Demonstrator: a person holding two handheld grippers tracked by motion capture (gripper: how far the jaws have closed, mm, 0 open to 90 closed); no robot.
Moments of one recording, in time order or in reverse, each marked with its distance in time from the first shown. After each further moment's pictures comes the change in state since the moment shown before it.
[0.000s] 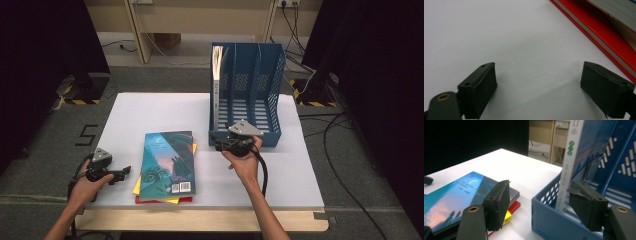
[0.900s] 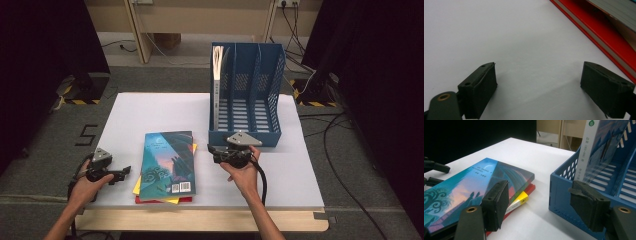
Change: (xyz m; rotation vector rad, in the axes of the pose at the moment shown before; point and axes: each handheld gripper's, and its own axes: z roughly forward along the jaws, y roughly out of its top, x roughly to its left) left arm 0.000 0.000 0.000 0.001 0.001 0.000; right arm 0.015 -0.024 -0.009 0.054 0.057 0.051
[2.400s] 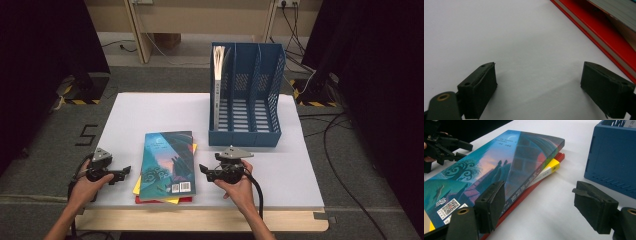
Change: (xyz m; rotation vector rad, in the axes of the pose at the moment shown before) left arm 0.000 0.000 0.000 0.003 -0.002 -0.002; right arm 0.027 -0.034 0.003 0.136 0.123 0.070
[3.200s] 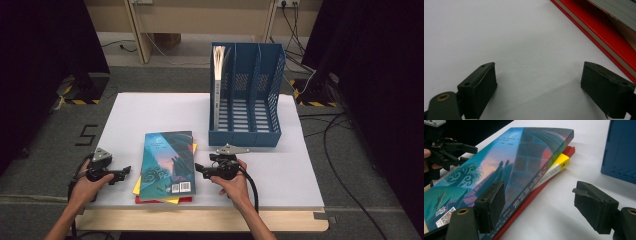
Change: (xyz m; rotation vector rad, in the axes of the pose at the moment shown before) left arm 0.000 0.000 0.000 0.001 0.004 0.004; right arm -0.008 -0.003 0.026 0.015 0.081 0.101
